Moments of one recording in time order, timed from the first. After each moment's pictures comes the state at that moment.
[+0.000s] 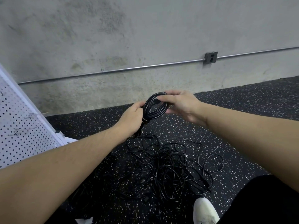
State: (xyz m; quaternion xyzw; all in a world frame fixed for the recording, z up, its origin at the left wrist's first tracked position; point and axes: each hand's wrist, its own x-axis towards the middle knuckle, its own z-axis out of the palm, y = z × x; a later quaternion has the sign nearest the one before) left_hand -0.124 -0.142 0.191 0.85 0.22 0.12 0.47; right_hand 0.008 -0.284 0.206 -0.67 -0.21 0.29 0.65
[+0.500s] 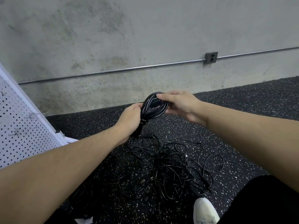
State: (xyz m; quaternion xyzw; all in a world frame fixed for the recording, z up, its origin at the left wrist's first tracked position) left_hand -0.122 -0.140 0.185 0.80 0.25 0.15 0.52; right_hand 0.007 -0.283 0.209 -0.66 -0.21 0.32 0.65
